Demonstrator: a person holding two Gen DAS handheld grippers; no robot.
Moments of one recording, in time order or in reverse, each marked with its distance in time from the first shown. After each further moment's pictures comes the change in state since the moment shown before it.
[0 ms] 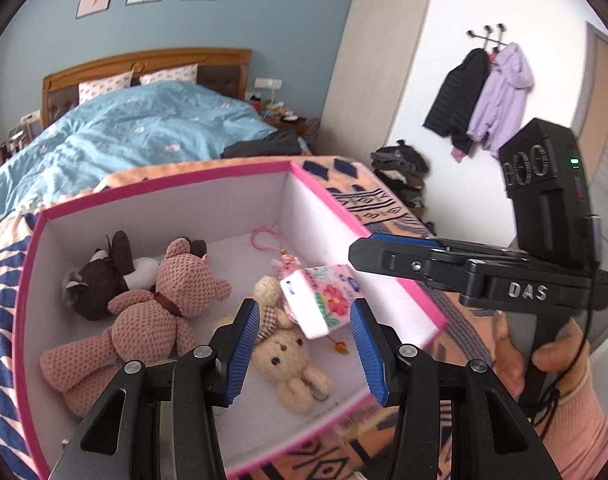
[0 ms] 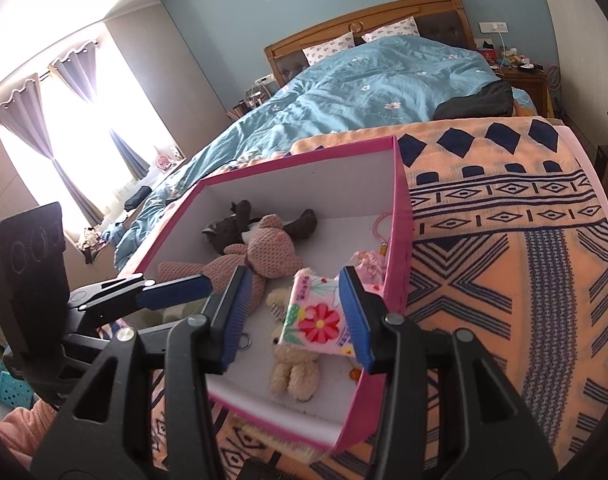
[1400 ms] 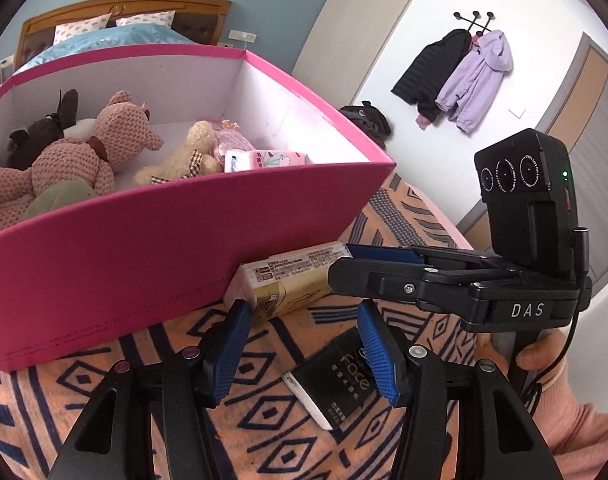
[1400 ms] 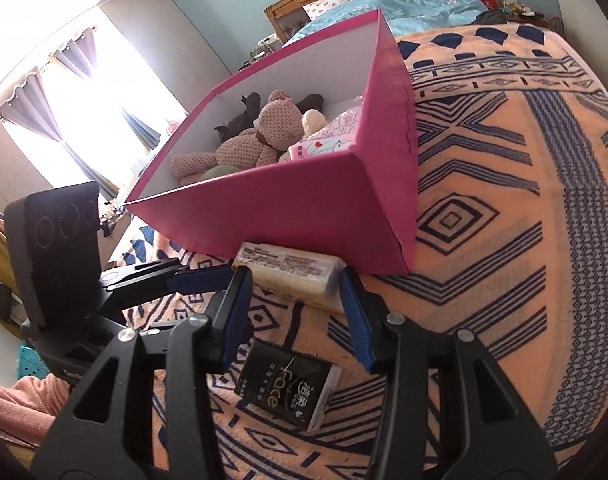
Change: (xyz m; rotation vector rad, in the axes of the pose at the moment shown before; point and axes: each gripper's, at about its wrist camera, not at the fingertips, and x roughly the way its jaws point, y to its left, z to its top) left arm 0.018 -0.020 -0.095 -0.086 0.153 -0.186; right arm -0.010 -0.003 -0.109 0.072 0.147 0.065
